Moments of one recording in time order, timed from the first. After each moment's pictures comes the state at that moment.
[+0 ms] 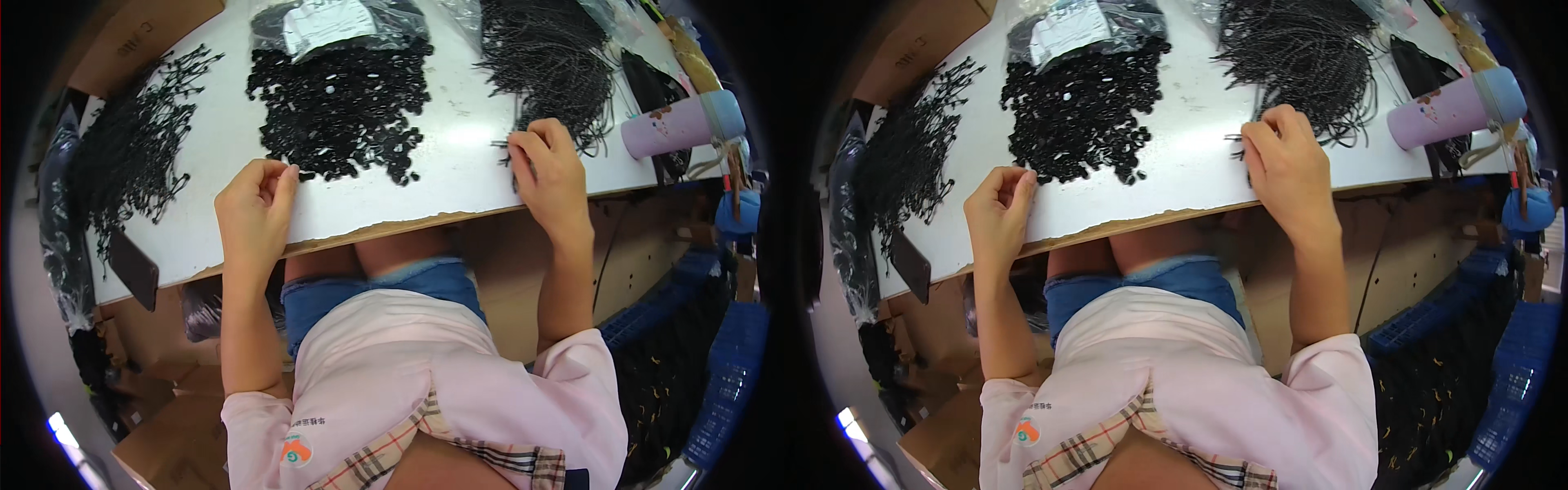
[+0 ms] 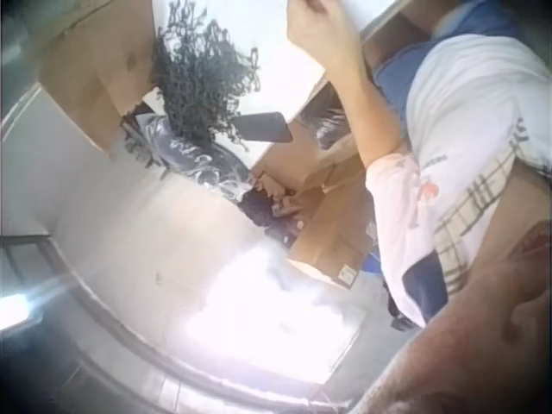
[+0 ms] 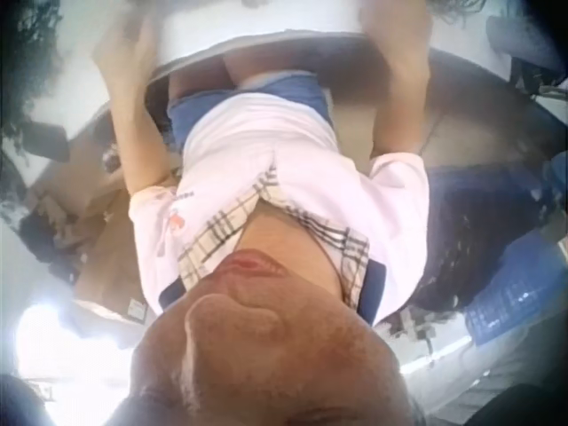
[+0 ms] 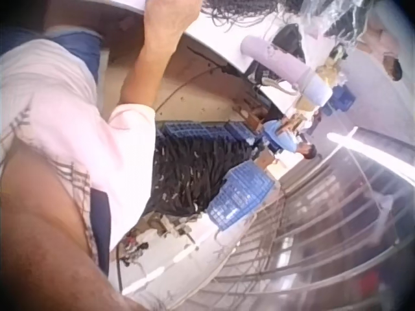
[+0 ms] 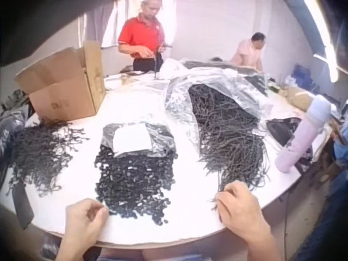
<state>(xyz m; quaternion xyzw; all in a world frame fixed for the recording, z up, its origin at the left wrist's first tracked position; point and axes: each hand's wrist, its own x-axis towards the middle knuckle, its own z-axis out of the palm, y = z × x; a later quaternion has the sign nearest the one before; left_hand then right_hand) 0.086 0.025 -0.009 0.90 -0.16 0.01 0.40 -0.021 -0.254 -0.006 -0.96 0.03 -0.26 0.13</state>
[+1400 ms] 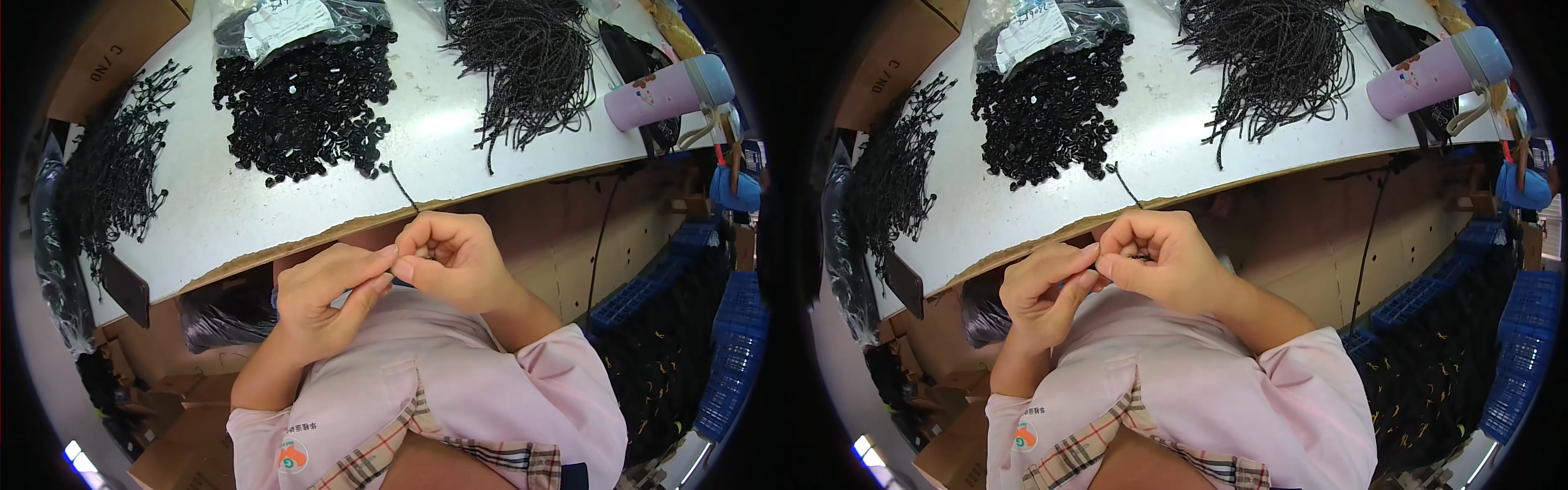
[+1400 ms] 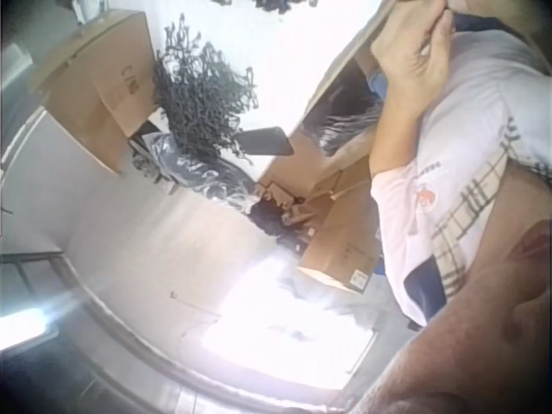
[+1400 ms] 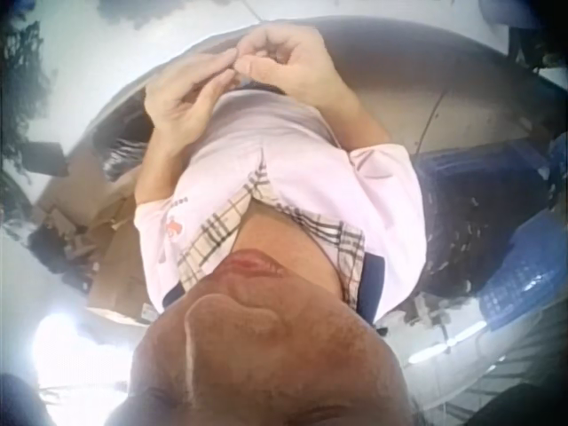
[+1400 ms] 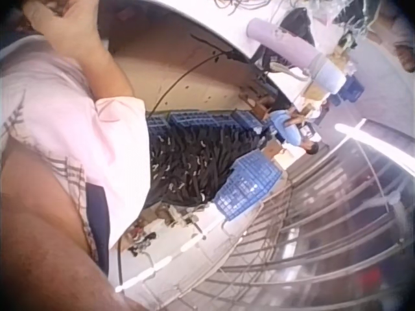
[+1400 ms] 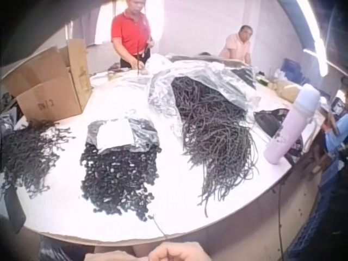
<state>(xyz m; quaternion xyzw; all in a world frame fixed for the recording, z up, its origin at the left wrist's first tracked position) 0.012 -0.003 -0.002 0.67 -0.43 -0.08 0.60 -0.057 -0.163 -0.001 -0.53 0.03 0.05 0.84</state>
